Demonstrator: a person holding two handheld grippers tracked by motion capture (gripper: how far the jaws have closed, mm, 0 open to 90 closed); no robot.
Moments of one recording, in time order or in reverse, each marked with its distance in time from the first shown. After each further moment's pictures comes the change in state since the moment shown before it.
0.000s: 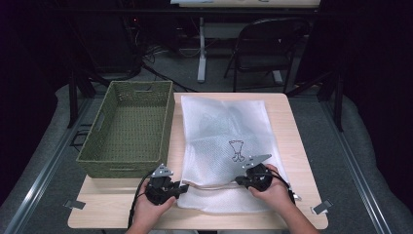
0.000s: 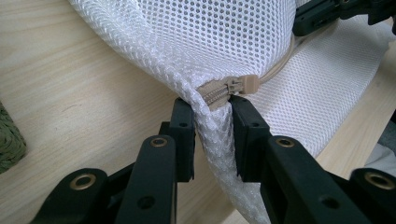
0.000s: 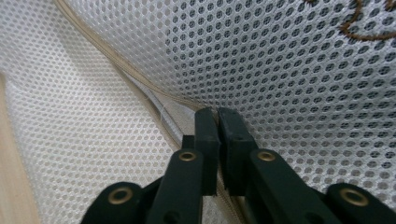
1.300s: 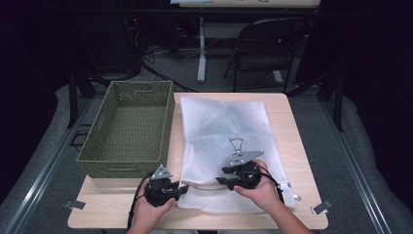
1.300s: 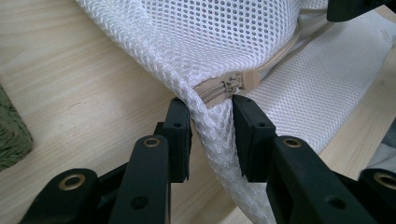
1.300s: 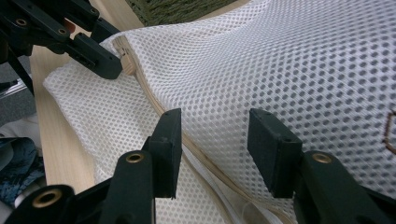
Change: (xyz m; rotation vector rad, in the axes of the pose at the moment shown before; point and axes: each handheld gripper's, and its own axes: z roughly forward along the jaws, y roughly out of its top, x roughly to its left) left arm -0.003 -0.002 -0.004 -0.012 0.025 0.012; right arm 0.038 0.046 -0.008 -0.165 0.067 -0.044
